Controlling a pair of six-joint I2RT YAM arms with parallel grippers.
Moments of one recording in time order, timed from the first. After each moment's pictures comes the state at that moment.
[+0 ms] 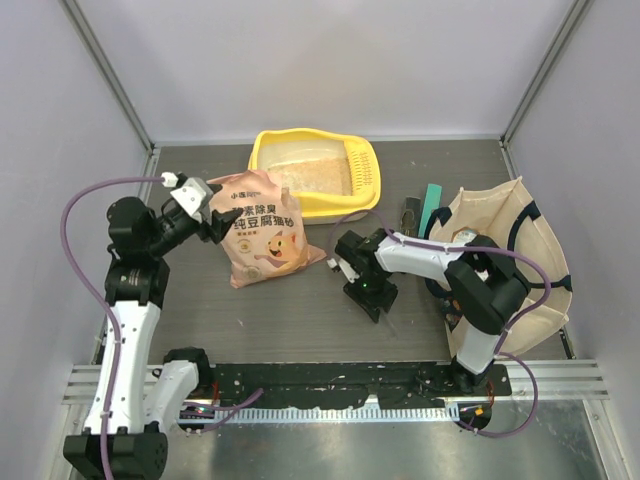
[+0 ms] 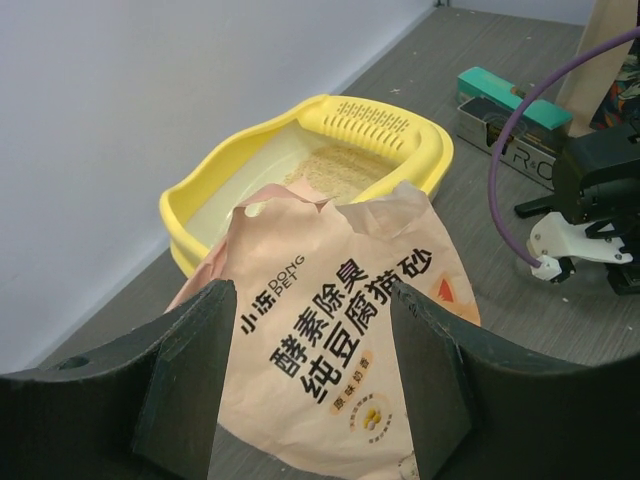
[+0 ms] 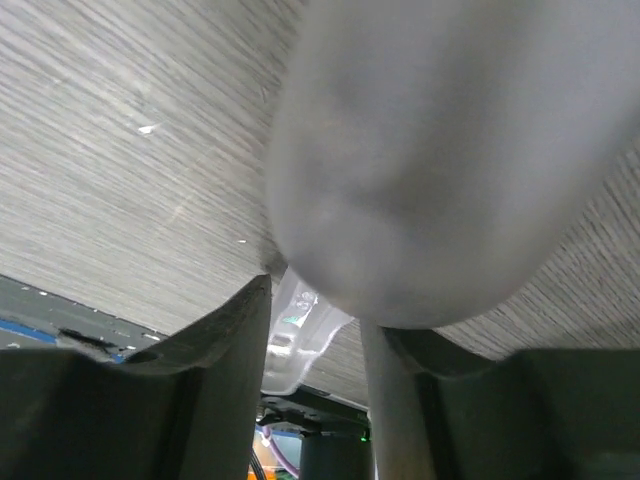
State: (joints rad) left arm 0.03 0.80 0.93 -0.18 0.79 0.33; right arm 0.79 1.76 1.08 -0.92 -0.07 0.00
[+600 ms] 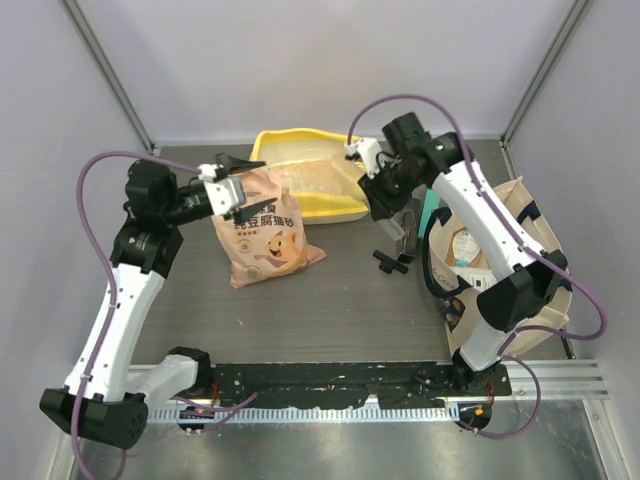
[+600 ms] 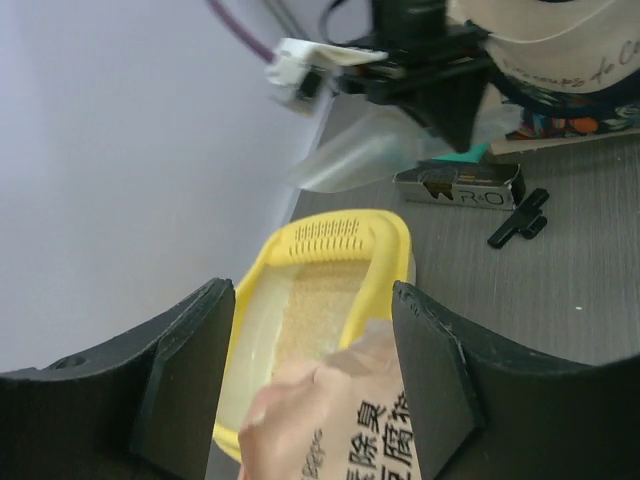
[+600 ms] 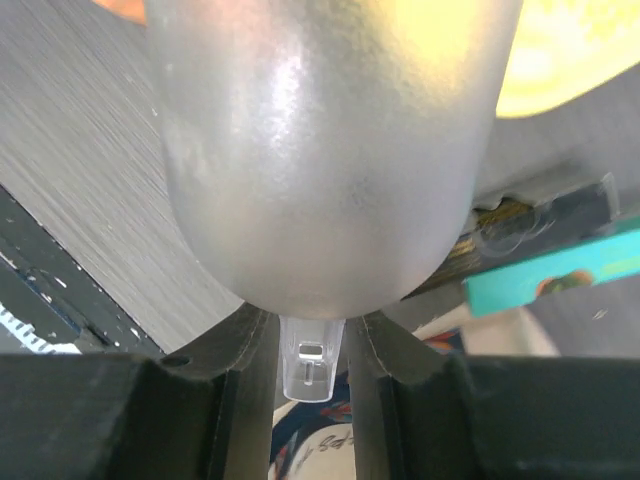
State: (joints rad) left arm -0.15 1.01 1.17 -0.18 0.98 0.55; right arm 0.51 1.70 1.79 -1.21 -0.20 -0.34
